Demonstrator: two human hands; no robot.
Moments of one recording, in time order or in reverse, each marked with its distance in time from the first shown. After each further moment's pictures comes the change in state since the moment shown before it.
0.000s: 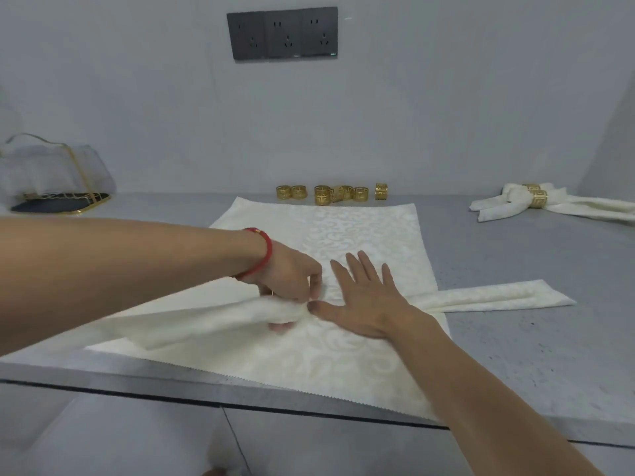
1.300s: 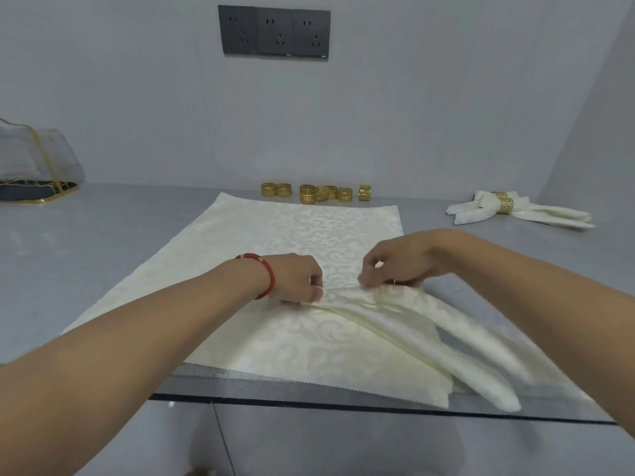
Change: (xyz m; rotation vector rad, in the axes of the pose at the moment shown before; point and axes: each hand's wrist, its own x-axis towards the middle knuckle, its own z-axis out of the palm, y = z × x) left_hand 0.042 -0.020 0.019 0.254 0.318 0.213; right_hand -0.026 0.015 -0.114 0.190 -0.431 0.180
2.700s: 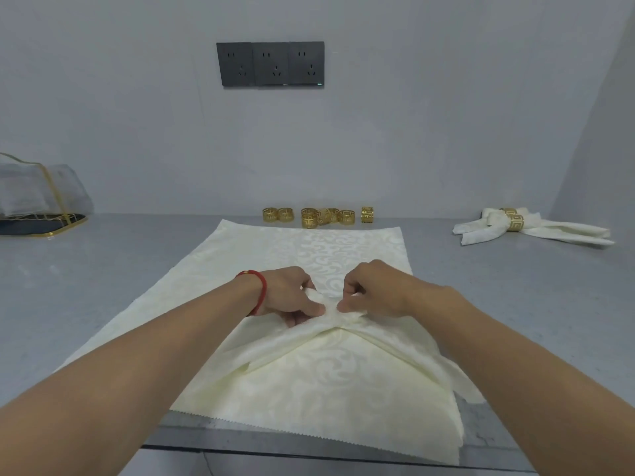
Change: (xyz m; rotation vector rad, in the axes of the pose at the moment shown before) left_hand 0.031 -0.014 -0.010 -0.685 0.005 -0.154; right_hand 0.061 0.015 0.018 -0.092 0.422 -0.334
